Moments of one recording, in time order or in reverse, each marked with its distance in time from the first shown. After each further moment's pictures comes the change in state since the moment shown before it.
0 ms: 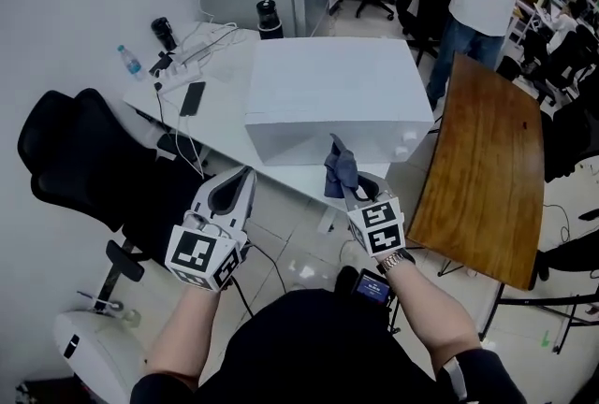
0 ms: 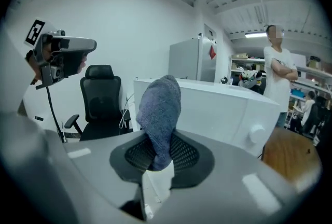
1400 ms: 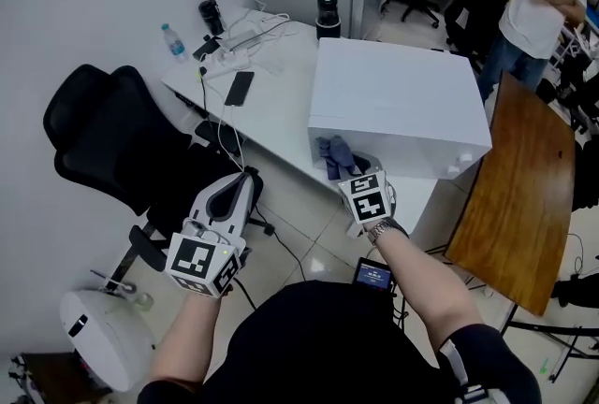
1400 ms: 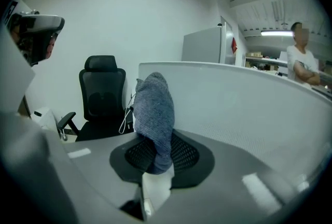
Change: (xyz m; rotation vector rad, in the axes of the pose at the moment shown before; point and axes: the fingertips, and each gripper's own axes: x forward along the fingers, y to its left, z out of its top) left arm -0.066 0.110 -0.024 0.000 0.047 0.163; right arm 0.163 0.073 0.034 -0.063 0.042 0.074
